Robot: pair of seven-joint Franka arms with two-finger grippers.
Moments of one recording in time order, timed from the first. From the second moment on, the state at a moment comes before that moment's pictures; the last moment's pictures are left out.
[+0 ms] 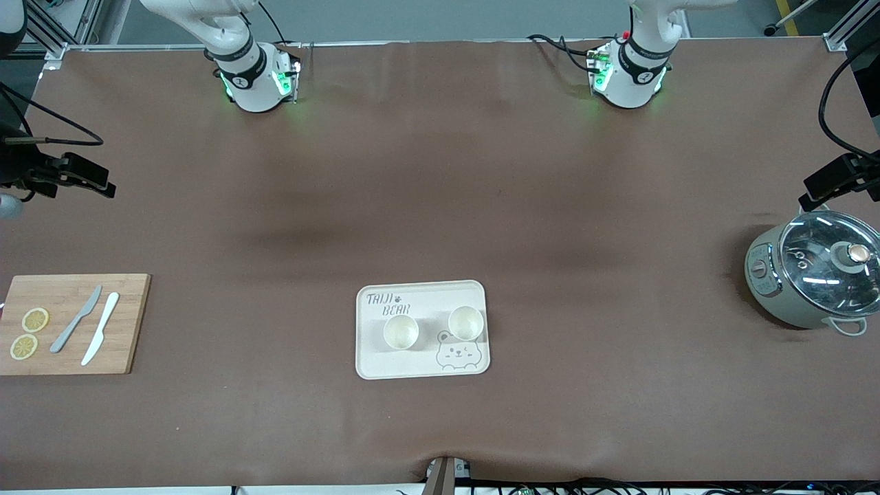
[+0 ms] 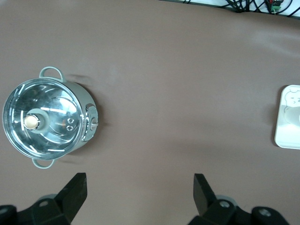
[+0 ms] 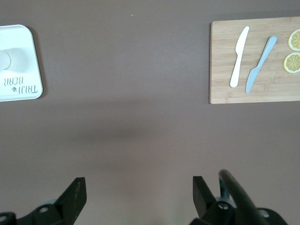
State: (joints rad) left arm -0.03 0.15 0.02 -1.27 0.02 1.49 -0.14; right arm 0.00 0.03 -0.05 -1.56 0.02 1.52 -0.03
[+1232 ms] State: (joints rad) left arm -0.06 0.25 0.01 -1.29 0.01 1.52 -0.15; right arm 0.01 0.03 -0.04 -1.56 0.02 1.54 -0.03
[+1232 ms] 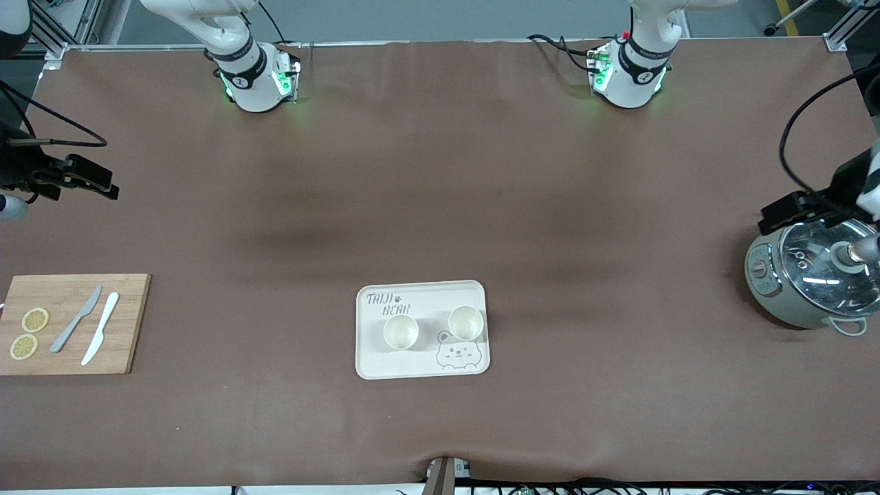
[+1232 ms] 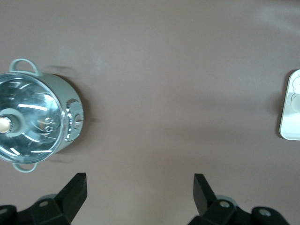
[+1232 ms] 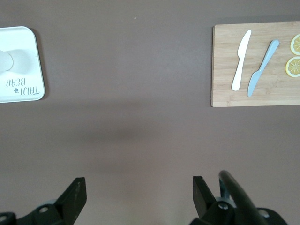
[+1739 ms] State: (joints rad) left arm -0.21 0.37 0.00 -1.29 0.01 1.62 -0.38; right arm 0.09 0.13 -0.04 -1.48 0.07 1.59 0.05
